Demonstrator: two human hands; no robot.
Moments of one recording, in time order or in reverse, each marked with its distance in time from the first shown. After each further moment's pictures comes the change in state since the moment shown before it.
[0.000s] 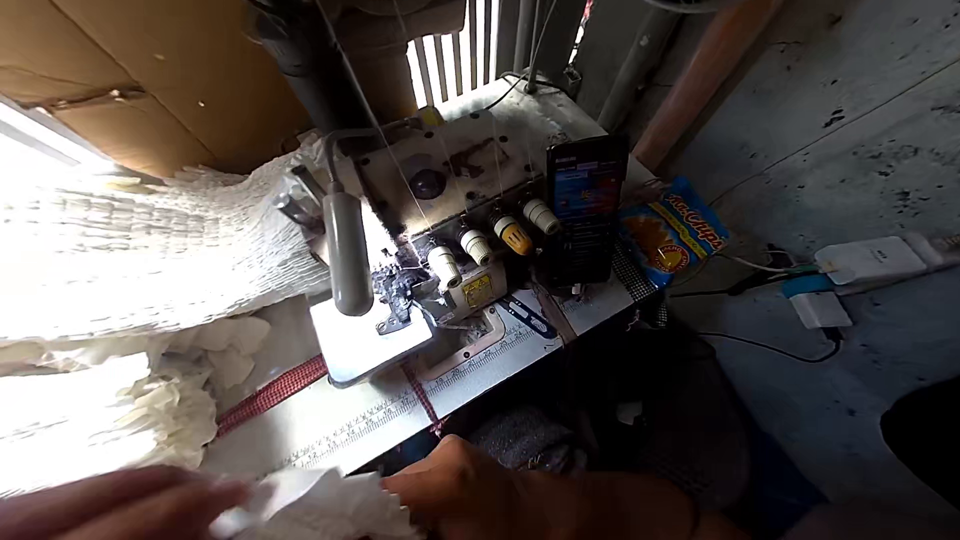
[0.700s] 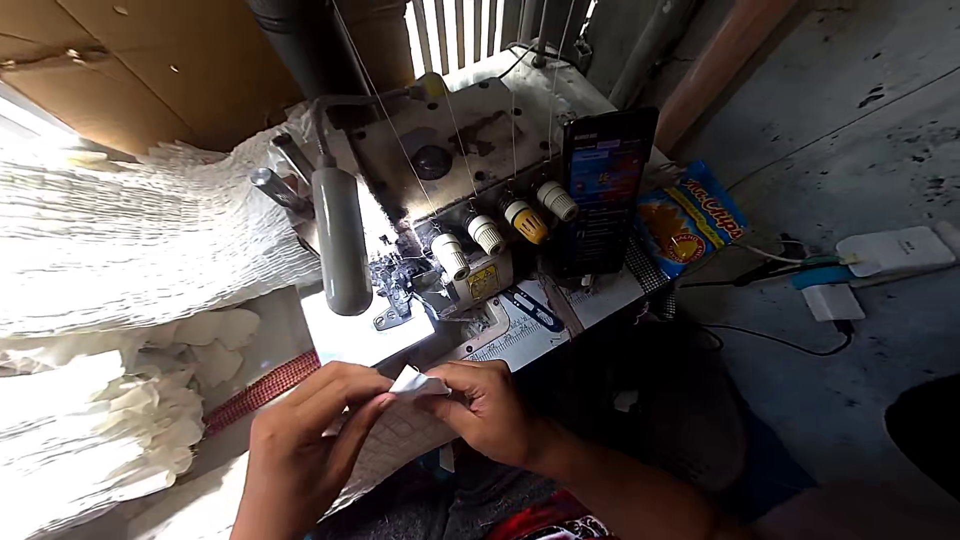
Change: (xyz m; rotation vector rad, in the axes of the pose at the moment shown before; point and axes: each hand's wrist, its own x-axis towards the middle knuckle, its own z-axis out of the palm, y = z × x) left_hand 0.015 -0.058 0.107 -0.194 -0.085 -0.027; right_hand -0.016 0.064 -0.027 -0.118 0.302 0.218
